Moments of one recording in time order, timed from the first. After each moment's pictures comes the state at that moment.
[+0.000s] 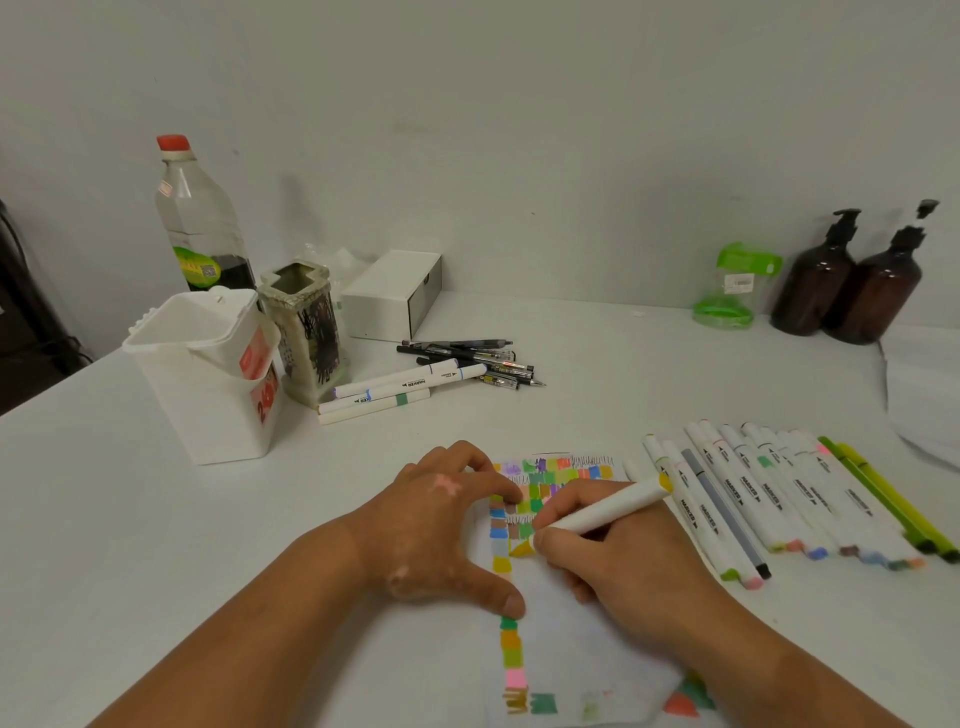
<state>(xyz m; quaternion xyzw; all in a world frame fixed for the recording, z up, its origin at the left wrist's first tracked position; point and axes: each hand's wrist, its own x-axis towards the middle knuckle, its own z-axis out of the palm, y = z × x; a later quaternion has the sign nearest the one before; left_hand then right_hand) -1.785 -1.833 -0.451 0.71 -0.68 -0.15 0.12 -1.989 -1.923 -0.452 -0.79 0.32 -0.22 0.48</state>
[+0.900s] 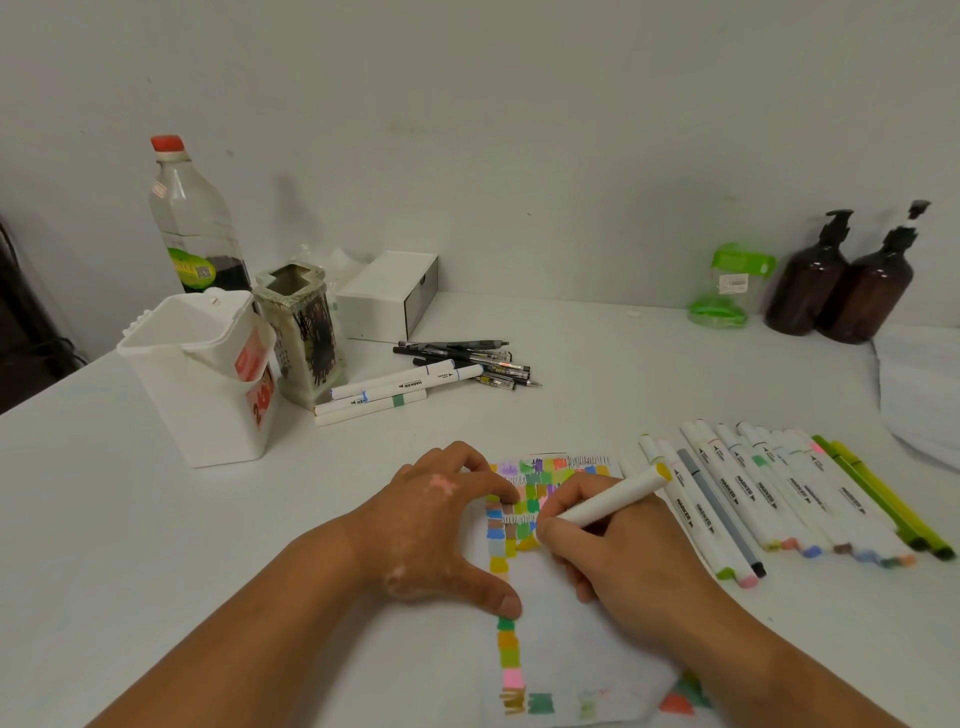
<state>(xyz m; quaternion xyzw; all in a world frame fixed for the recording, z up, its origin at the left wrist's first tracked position) -1.786 -1.832 -0.448 0.72 -0.67 -0.16 0.12 -1.988 -1.922 -0.448 -0.78 0.34 -0.23 0.48</state>
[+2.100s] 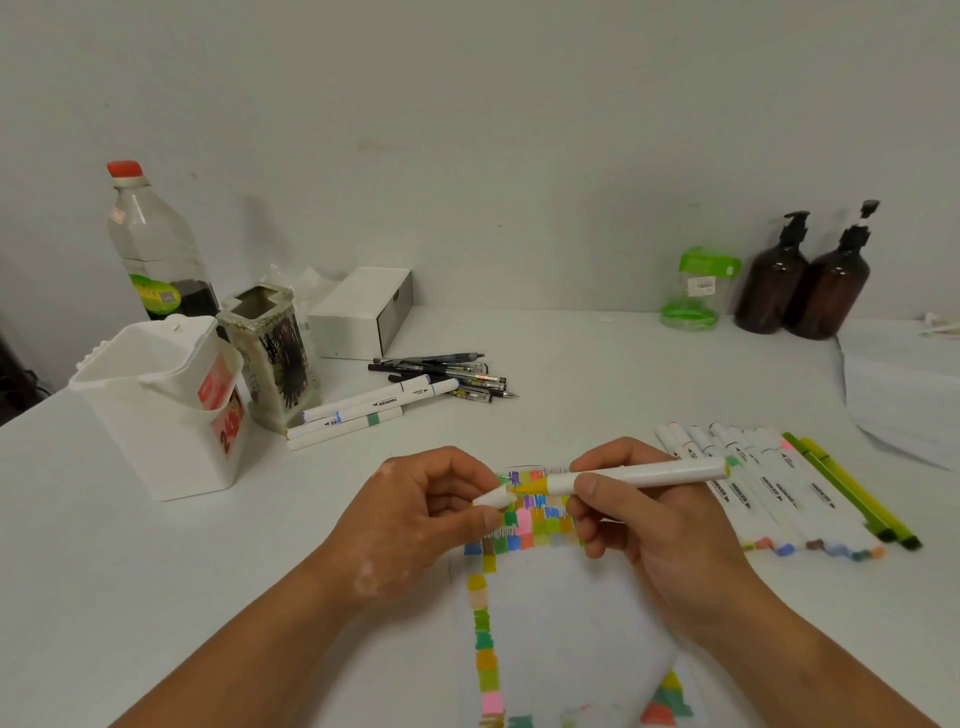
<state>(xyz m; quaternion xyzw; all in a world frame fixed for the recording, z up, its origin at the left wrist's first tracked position) -1.804 -1.835 -0.438 0.61 -0.50 -0.35 0.51 -2.008 -1.942 -0.432 -0.62 0.22 -0.37 0.66</state>
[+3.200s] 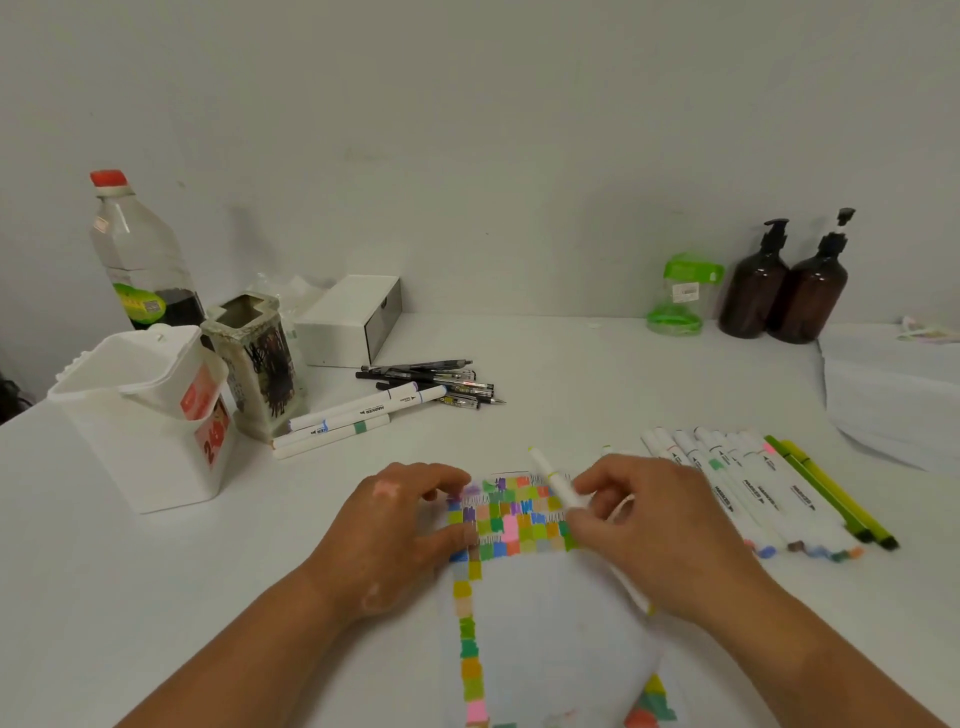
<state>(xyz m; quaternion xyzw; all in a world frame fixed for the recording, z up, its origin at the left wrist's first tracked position) -1.792 -1.845 -0.456 0.75 -0.59 -0.09 0.29 -2.018 -1.956 -0.426 -0.83 0.42 -0.25 0.26</state>
